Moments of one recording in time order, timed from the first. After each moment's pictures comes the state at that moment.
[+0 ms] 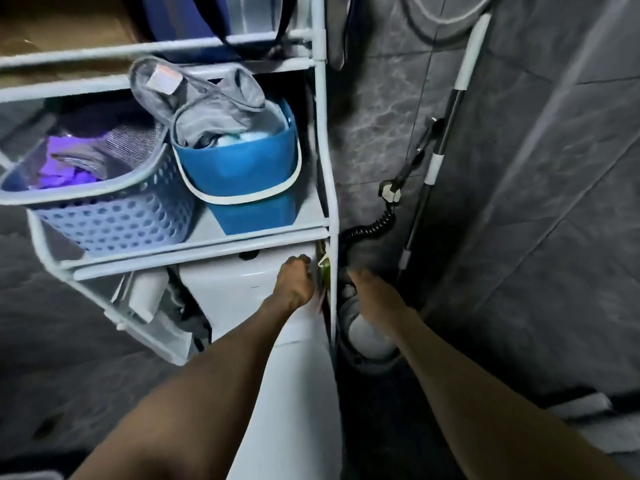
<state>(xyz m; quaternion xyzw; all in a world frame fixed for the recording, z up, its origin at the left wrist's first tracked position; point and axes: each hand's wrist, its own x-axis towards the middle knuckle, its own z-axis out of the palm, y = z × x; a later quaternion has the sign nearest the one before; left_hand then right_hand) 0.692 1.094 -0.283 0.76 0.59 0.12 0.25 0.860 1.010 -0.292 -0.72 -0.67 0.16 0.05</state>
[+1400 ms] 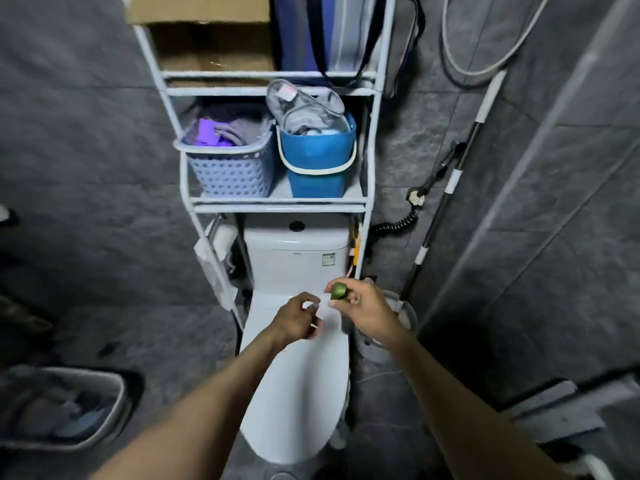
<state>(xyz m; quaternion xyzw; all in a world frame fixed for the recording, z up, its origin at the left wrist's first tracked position) 0.579 0.862 -0.239 0.50 0.59 0.23 0.59 0.754 0.843 -0.211 -0.59 -0.64 0.37 0.31</state>
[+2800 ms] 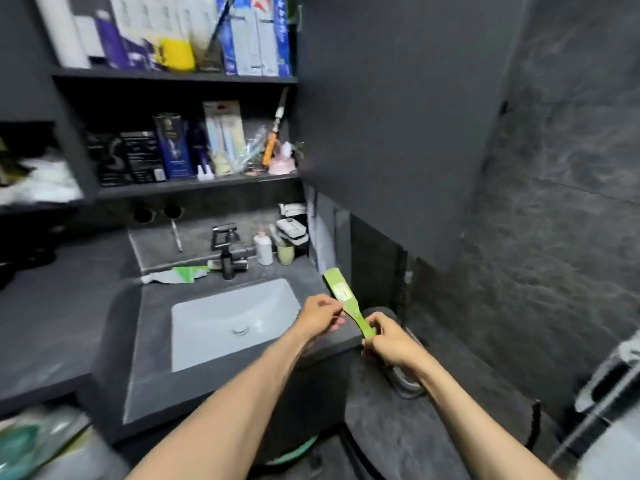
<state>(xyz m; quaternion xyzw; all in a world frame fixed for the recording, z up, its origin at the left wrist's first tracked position) 0.006 0.248 -0.065 0.15 0.70 0.63 0.29 0.134 0.365 -0.073 -0.27 -0.83 0.49 0.05</state>
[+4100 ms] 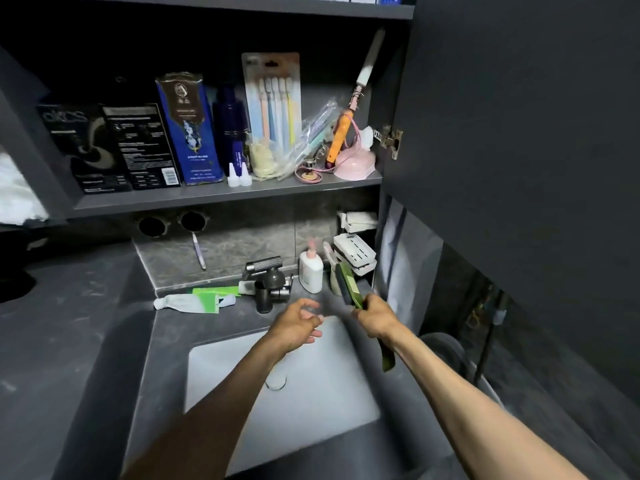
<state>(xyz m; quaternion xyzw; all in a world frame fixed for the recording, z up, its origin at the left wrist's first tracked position) -0.386 0.215 -0.122 0.10 0.79 0.55 0.26 -0.323 0.394 -0.102 -0.27 -0.87 0.41 -0.04</state>
